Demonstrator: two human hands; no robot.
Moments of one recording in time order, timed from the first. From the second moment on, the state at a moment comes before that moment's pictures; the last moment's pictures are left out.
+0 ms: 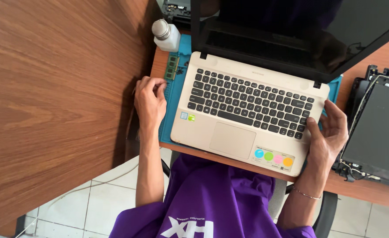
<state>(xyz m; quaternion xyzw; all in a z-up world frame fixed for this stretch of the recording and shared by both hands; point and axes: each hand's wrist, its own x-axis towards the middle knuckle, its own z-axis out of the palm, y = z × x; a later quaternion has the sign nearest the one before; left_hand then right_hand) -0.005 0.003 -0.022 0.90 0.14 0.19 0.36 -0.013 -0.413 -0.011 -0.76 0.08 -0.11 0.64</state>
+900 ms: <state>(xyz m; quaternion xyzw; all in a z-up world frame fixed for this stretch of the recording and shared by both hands) -0.050 -0.051 0.005 0.89 0.12 0.17 0.41 -0.031 -0.411 -0.013 -0.63 0.11 -0.09 0.76</state>
